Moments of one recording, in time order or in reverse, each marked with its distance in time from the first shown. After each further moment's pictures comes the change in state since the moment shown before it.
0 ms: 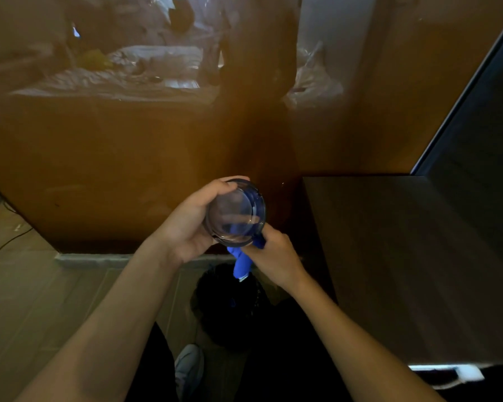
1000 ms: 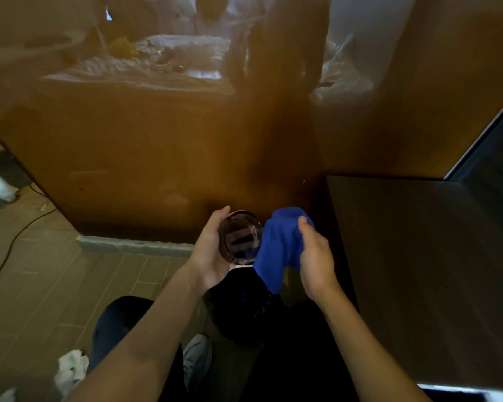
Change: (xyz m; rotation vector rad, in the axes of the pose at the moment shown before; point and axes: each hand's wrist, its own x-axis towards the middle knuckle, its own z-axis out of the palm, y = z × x) left_hand 0.020 -0.092 -0.041 -0.295 0.299 -0.146; right_hand -0.013 -0.009 -0.005 0.596 0.216 0.276
